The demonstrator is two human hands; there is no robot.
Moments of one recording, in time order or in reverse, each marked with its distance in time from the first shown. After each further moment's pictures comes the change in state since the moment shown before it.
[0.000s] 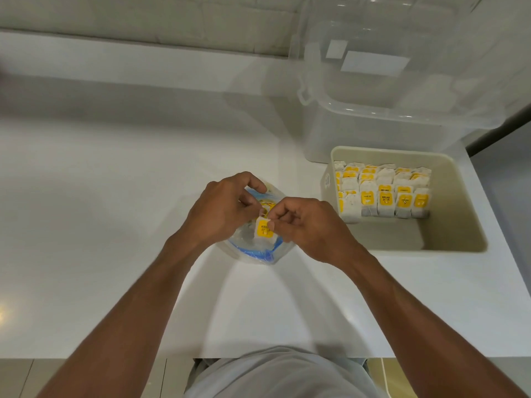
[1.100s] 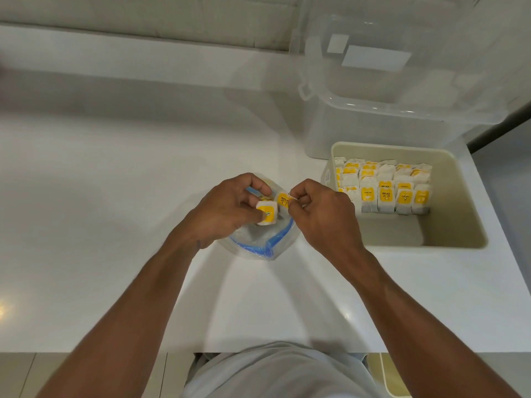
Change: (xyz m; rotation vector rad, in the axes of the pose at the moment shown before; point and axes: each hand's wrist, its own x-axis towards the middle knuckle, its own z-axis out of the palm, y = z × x) left_hand 0.002 -0.006 0.003 -0.267 -0.190 -0.118; right_hand -0.004 -0.005 -0.005 -0.200 0.334 0.064
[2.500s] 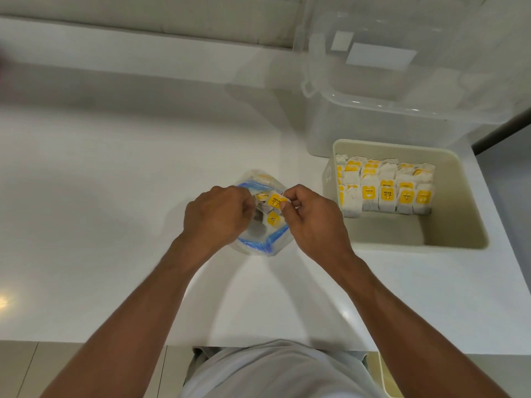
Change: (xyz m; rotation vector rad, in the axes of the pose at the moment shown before) left_hand -0.002 -0.018 0.014 0.802 0.313 -0.027; right_hand -0.008 0.011 0.021 0.092 -0.040 -0.067
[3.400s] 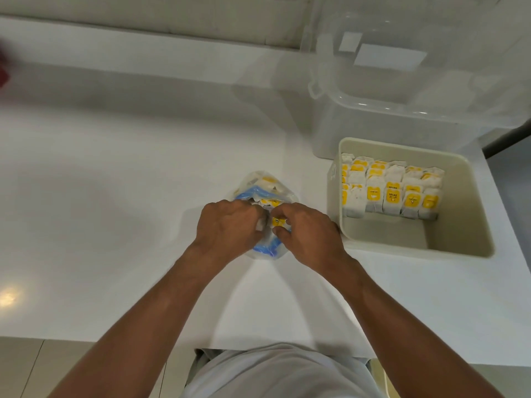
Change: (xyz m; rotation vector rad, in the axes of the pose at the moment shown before) left_hand -0.001 -0.003 0.037 0.334 0.253 0.285; right_hand 0.003 0.012 0.019 -0.306 -0.252 -0.079
